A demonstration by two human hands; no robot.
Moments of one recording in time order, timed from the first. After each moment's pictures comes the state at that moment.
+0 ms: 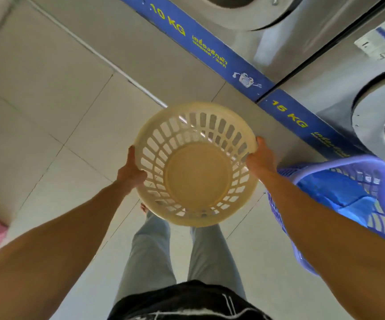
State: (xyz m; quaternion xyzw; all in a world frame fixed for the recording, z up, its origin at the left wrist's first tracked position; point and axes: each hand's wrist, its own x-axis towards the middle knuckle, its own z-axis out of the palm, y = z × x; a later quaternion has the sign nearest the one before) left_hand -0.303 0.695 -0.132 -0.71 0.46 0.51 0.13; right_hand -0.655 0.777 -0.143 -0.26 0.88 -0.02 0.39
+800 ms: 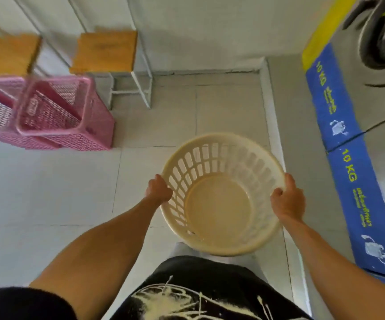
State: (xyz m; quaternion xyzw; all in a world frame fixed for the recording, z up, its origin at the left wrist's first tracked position) left_hand 0.104 0.855 -0.016 -0.89 0.18 0.40 -0.10; right_hand -0.215 0.689 -0.008 -0.66 0.70 -0.05 0.24
